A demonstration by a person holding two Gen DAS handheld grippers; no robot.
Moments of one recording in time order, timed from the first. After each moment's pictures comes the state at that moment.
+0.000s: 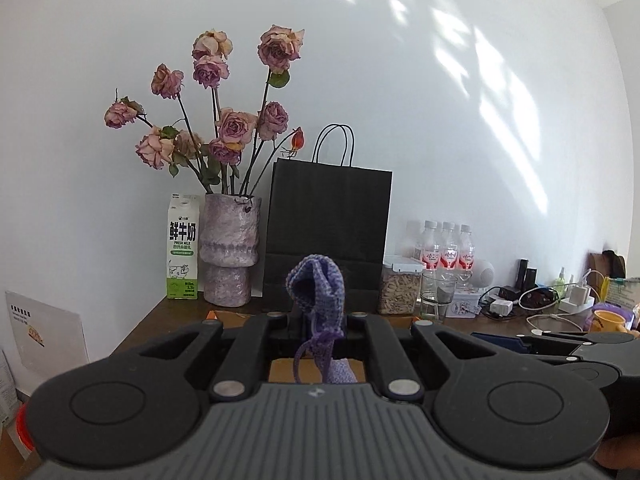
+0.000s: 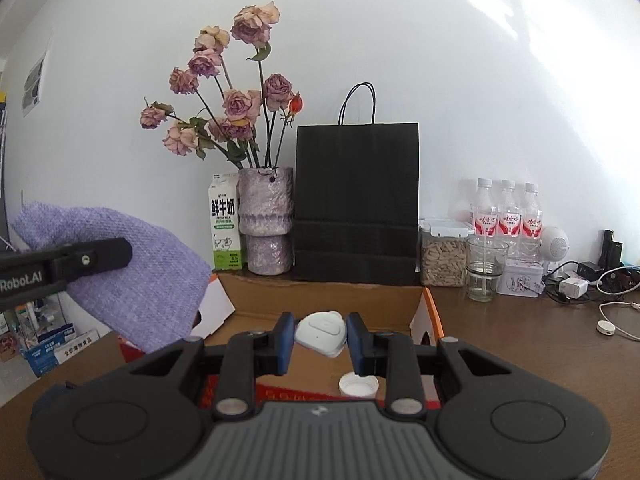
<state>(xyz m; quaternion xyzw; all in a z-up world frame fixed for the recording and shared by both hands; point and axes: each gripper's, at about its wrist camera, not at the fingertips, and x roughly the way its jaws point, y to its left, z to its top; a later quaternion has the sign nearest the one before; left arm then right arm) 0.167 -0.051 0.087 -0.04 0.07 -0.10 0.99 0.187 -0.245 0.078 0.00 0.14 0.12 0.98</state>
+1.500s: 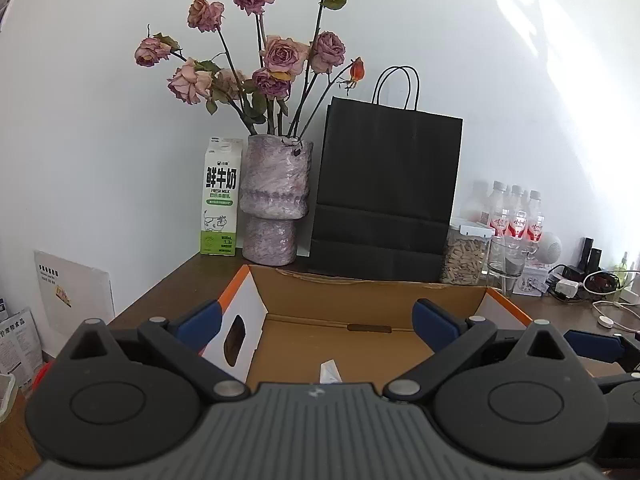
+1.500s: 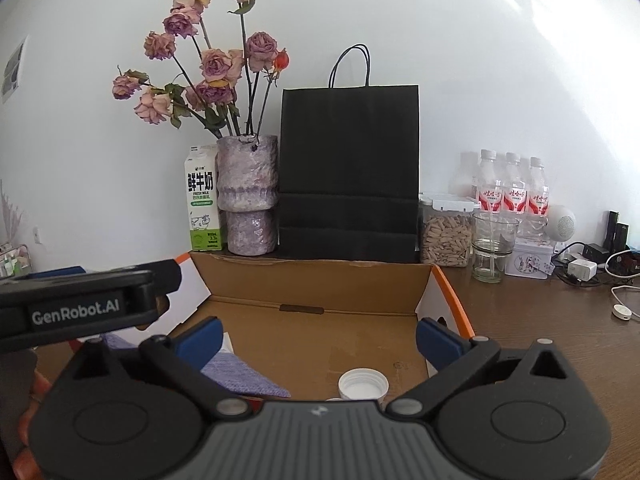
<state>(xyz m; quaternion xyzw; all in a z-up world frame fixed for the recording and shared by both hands) 0.238 -0.051 0.039 -0.05 0.12 -0.02 0.99 0.239 -0.226 0.039 0.00 0.16 0.09 0.98</state>
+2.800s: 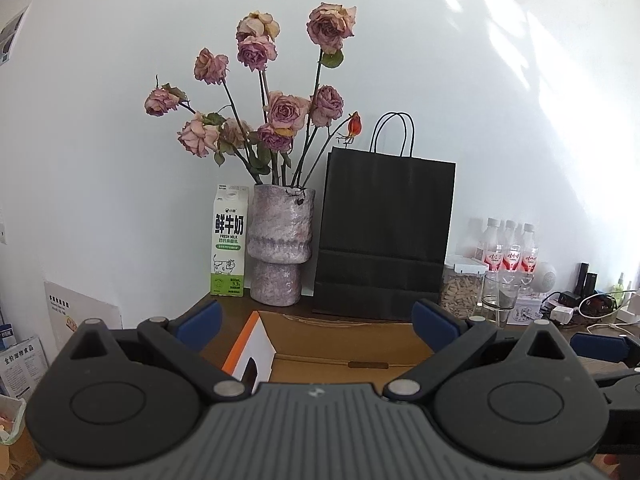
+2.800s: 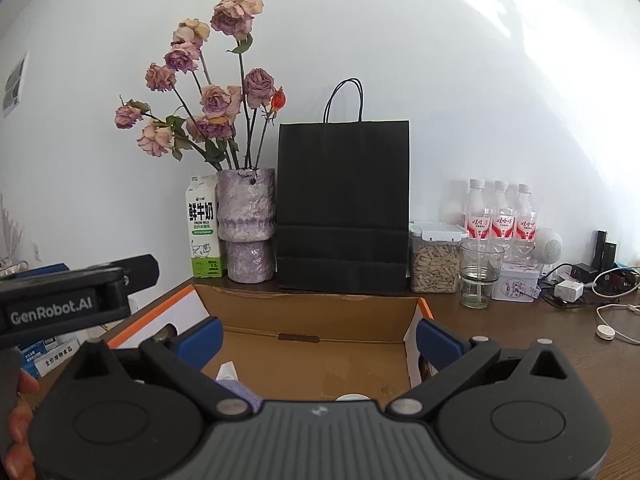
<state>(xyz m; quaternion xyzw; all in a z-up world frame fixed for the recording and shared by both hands) 0.203 -0.053 0.078 -0.04 0.07 -0.01 1.00 0.214 -0.233 0.074 0.00 0.14 0.08 0.99</state>
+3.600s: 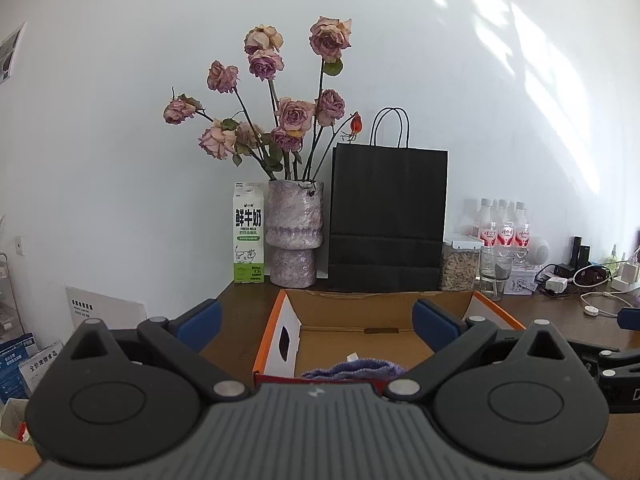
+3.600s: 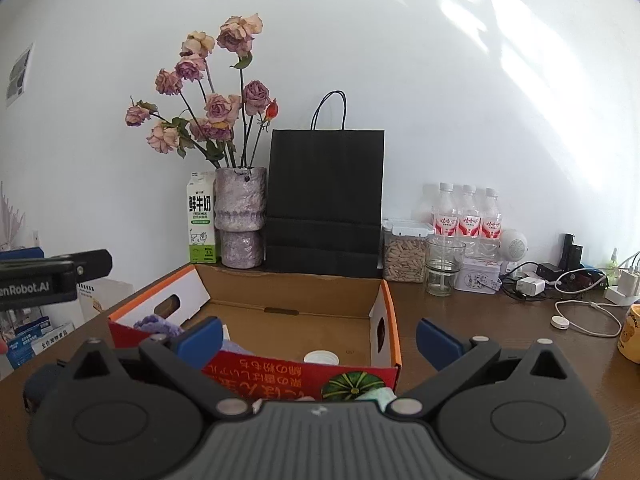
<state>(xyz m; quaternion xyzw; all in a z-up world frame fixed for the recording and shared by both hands) 0.131 -0.033 0.080 -0.01 0.09 -0.01 1.00 0.127 -0.263 0.077 -0.02 0.14 0.07 0.99</state>
